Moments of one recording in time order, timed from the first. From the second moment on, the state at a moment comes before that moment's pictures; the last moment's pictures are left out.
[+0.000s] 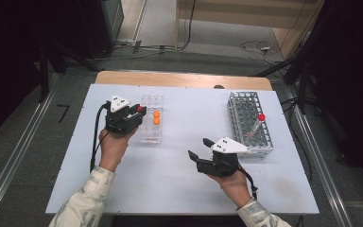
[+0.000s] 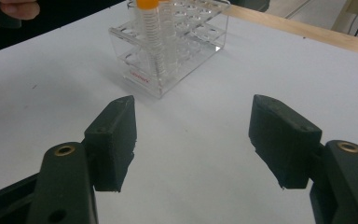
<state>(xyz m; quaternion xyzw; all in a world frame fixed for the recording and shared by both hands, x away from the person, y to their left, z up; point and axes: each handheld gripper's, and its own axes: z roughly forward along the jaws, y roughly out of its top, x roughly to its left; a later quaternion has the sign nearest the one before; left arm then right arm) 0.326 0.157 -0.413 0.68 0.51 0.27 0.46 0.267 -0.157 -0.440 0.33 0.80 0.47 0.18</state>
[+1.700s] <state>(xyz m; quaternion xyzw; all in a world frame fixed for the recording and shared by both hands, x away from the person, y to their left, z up) 0.301 0.153 -0.401 0.68 0.50 0.24 0.48 0.295 -0.269 -0.429 0.45 0.72 0.44 0.29</state>
